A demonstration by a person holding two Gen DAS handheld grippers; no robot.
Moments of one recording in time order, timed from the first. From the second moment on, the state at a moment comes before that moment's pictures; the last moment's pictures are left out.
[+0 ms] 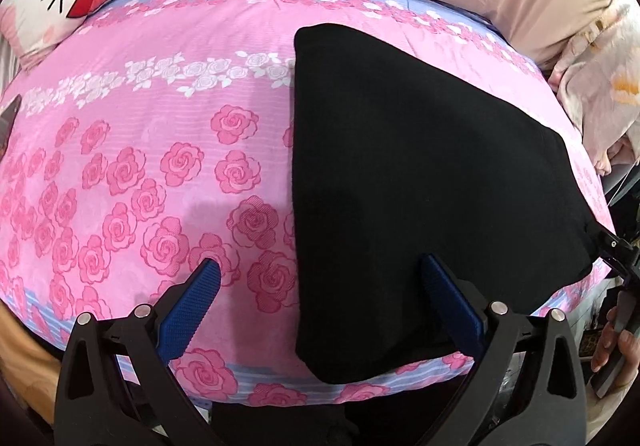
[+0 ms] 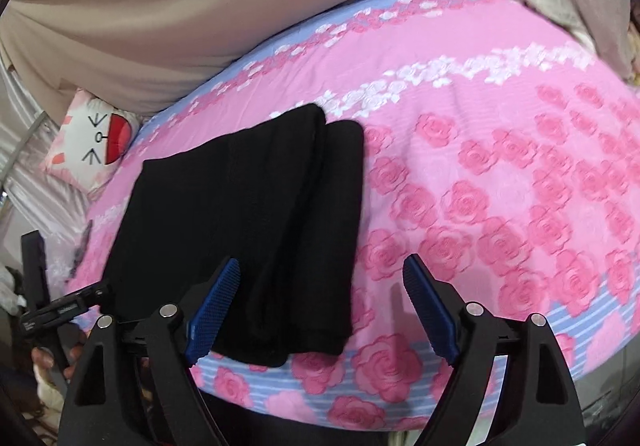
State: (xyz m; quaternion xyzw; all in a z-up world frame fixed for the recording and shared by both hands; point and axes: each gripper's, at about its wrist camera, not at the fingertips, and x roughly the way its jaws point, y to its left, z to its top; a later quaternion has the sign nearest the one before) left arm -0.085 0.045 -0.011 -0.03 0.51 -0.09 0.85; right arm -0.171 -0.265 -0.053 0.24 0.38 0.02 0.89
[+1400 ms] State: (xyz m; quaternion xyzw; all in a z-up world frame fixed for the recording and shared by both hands) left arm -0.040 0.029 -0.026 -0.12 0.56 -0.29 0.76; right arm -0.149 -0.249 -0.069 0.27 0.36 0.21 0.87
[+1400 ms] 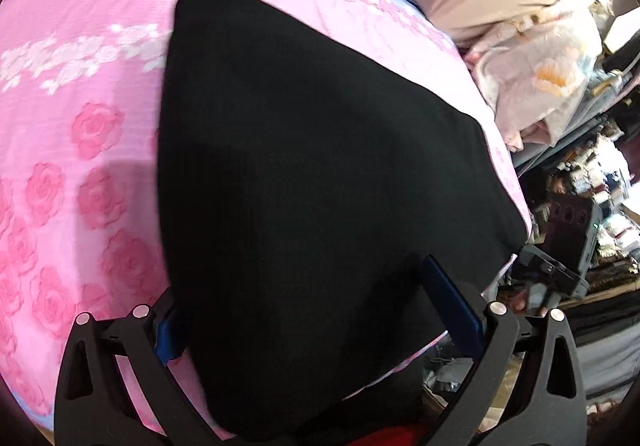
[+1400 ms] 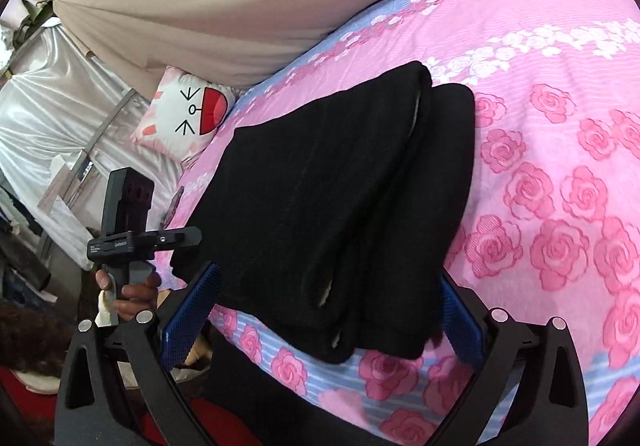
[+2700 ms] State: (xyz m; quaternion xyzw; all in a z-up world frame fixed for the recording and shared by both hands) left arm -0.062 0.036 0.022 -0.17 0.46 -0.26 0.83; right arm -0.157 -0.224 -0.022 0.27 0.32 0.13 0.90
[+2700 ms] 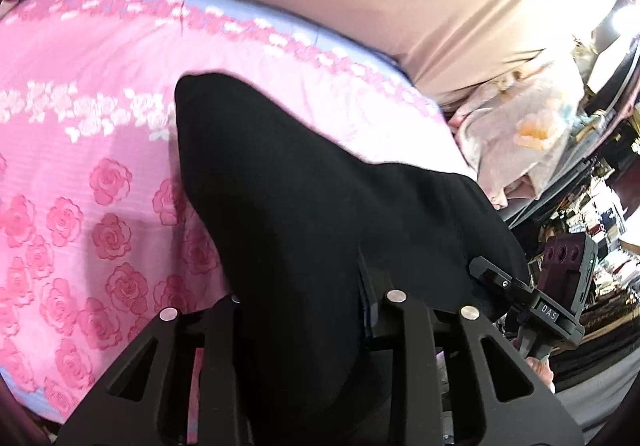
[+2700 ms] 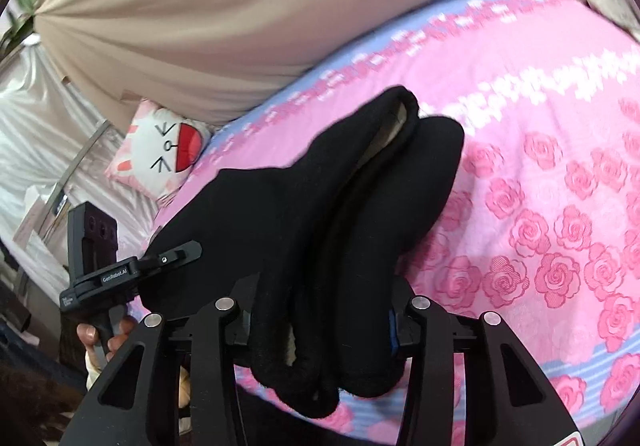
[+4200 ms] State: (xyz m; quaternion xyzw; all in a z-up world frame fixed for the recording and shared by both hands) left arm 0.007 0.030 0.162 -0.05 0.28 -0.26 0.92; right arm -0.105 -0.205 0.135 0.20 0.15 0.16 0.96
